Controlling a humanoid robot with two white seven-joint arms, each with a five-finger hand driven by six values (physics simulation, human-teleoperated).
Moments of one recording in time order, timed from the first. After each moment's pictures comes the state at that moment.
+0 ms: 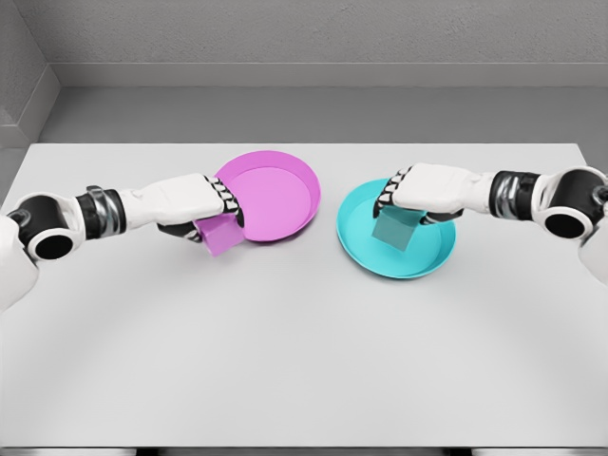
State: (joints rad) left arm -0.67 0.63 -0.75 -1.27 -0.60 -0.61 -0.33; right arm -0.72 -0.64 0.71 -1.32 0.64 -0.61 0.50
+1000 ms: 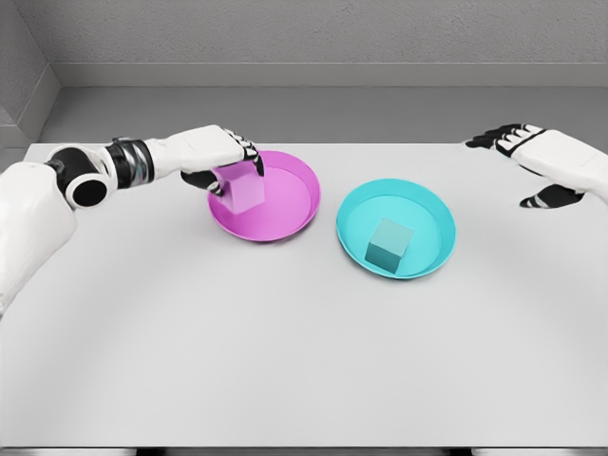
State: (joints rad) left arm -0.86 0.44 -0.76 -0.98 -0.61 -0.61 -0.34; right arm -0.39 -0.75 0.15 -1.38 0.47 -0.61 0.48
